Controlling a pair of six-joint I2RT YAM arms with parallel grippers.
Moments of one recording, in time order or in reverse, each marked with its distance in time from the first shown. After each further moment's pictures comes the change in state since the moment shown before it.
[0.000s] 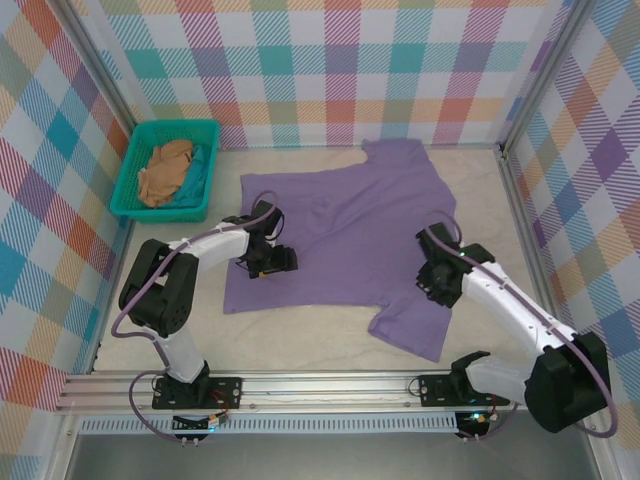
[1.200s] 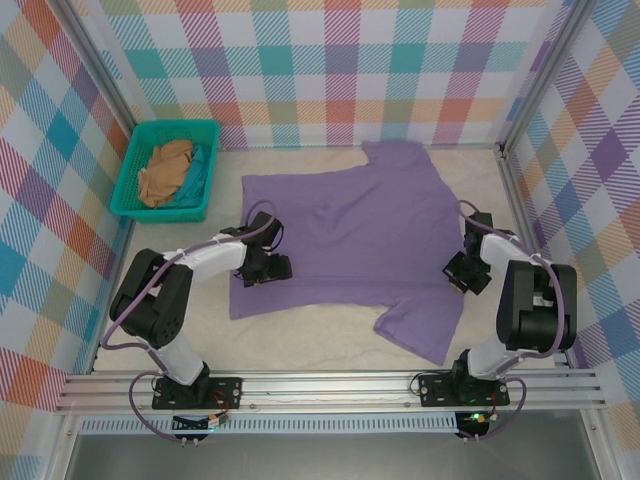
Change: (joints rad) left arm -0.048 -0.082 -0.117 0.037 -0.104 -0.069; right arm -0.465 0.399 0.028 0.201 -0.115 -0.380
